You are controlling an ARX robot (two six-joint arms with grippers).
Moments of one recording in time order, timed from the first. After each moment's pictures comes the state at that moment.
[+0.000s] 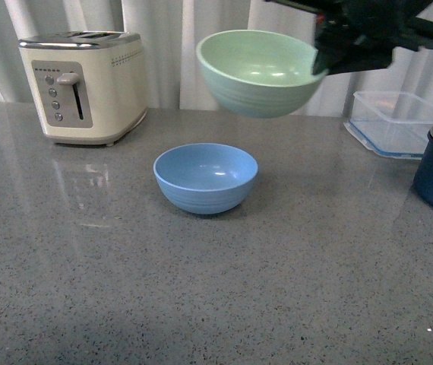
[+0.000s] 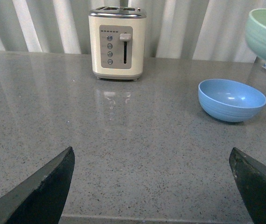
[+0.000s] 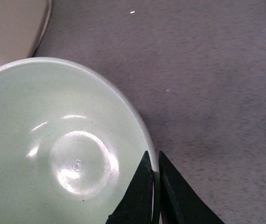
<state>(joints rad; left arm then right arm) 0.00 0.00 0.02 0.00 0.00 -0.01 0.34 1.83 1.57 -0.37 0.08 0.34</state>
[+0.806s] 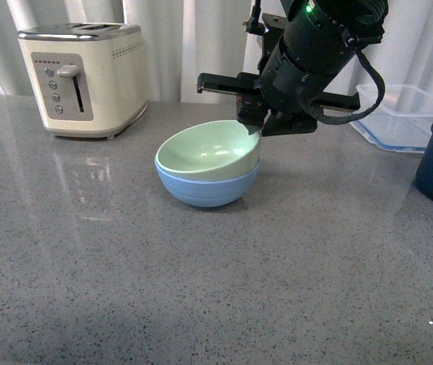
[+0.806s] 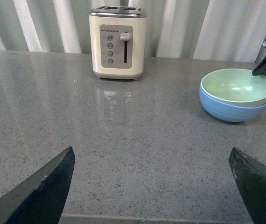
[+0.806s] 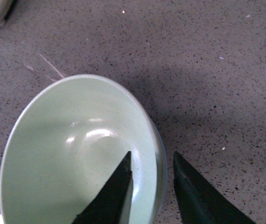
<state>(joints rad) 0.00 0.00 0.02 0.00 0.00 -0.01 0.39 2.05 1.66 -0.33 0.01 0.34</state>
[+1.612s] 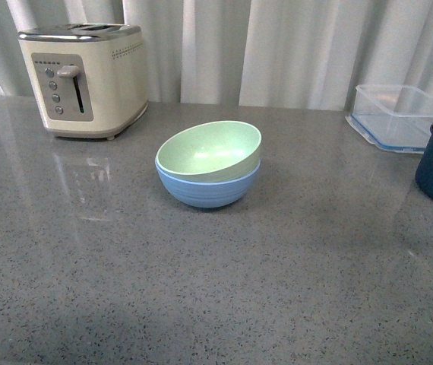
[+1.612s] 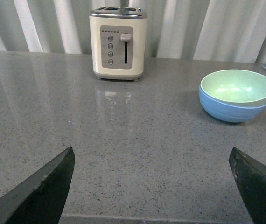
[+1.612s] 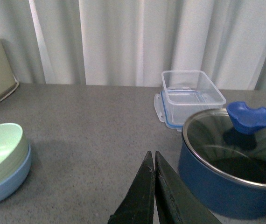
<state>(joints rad) 0.00 0.00 0.02 0.00 0.00 -0.01 0.17 1.23 0.41 0.82 0.16 0.00</state>
